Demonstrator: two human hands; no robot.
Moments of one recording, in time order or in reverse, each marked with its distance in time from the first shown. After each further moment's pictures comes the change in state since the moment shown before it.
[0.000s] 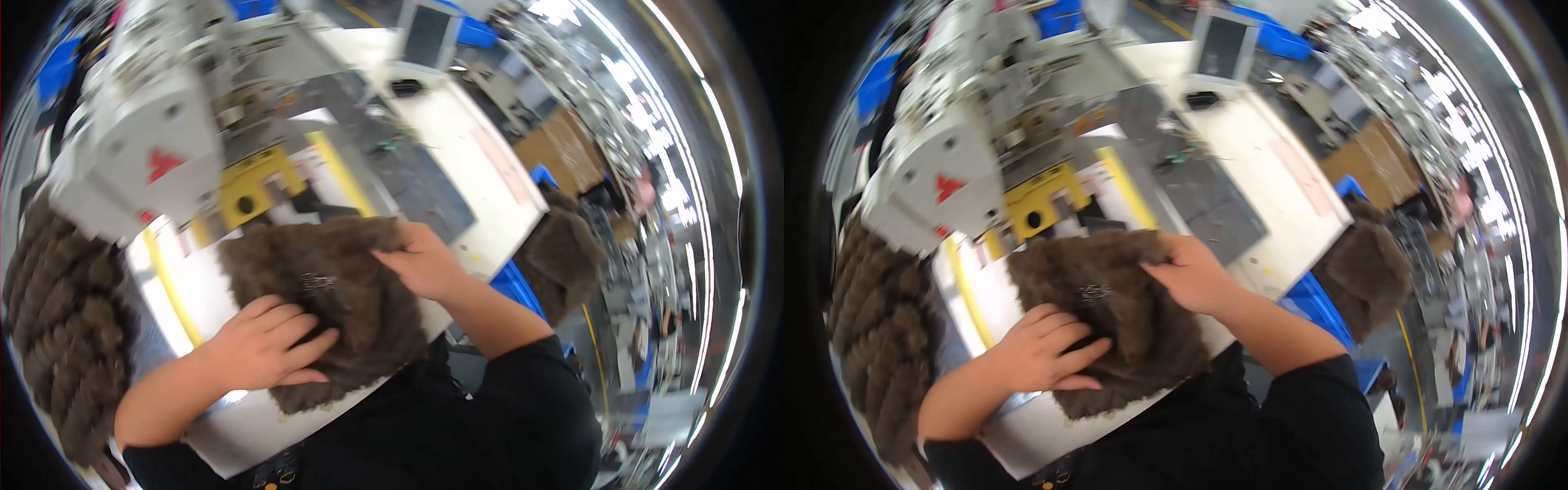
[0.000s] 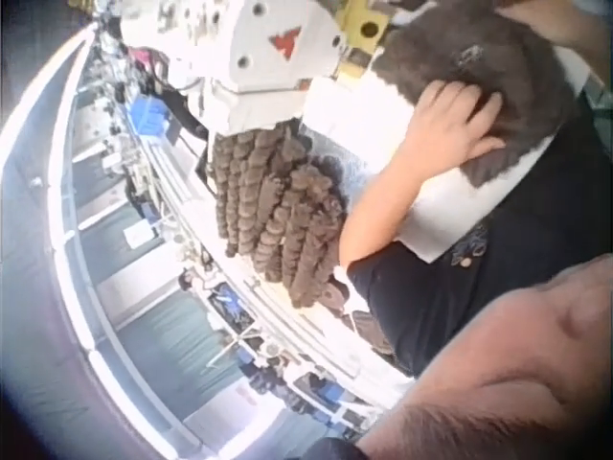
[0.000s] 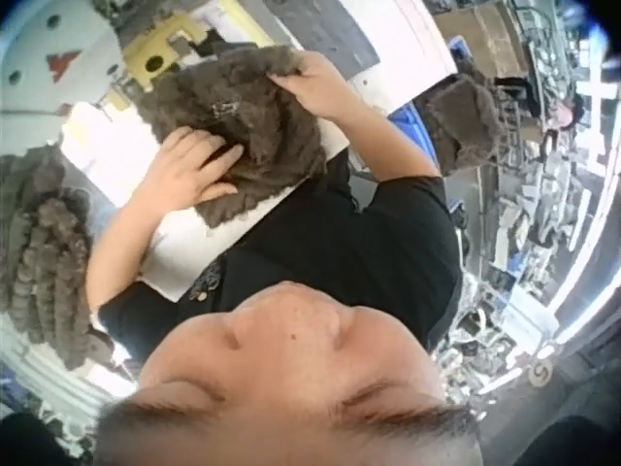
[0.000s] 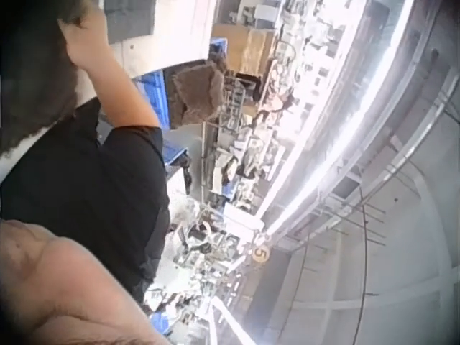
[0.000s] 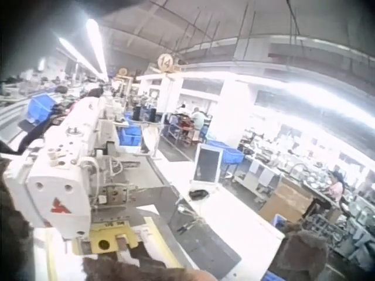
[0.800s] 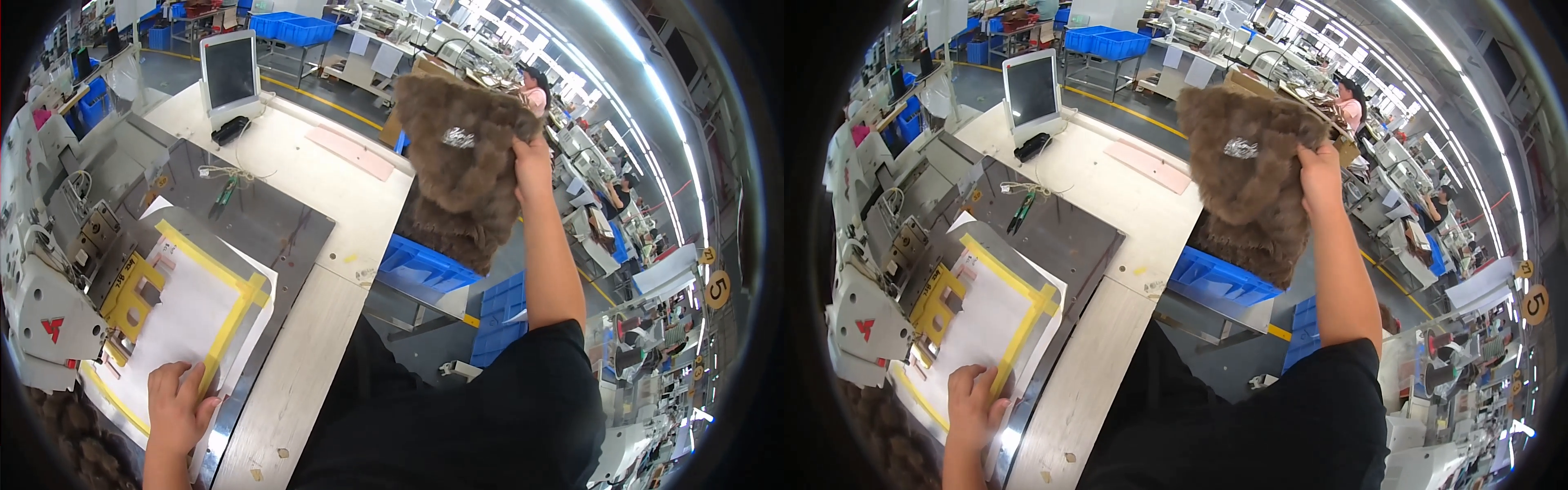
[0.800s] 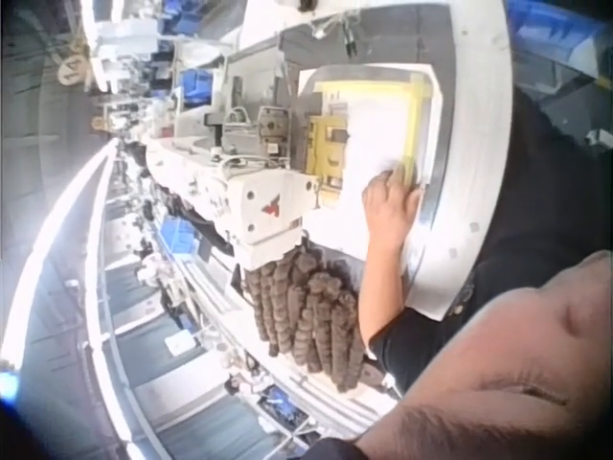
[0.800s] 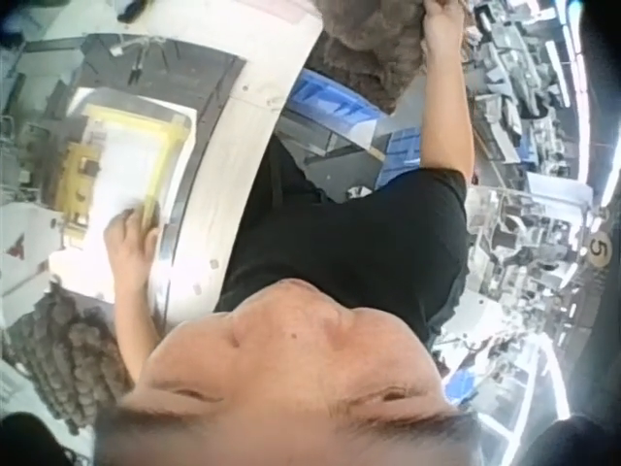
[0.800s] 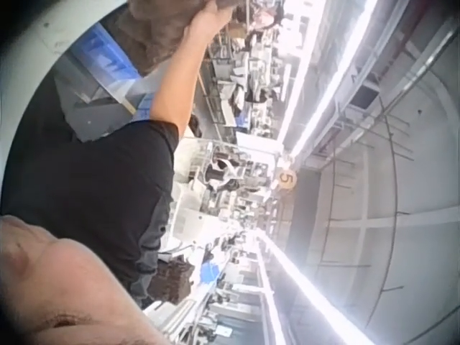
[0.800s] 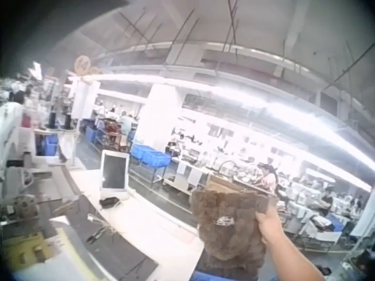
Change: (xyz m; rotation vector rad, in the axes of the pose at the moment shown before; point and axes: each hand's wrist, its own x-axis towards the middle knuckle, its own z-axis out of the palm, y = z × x) left_hand -0.014 -0.013 0.016 0.055 -0.035 -0.352; right_hand -0.198 -0.026 -0.302 -0.042 1.194 -0.334
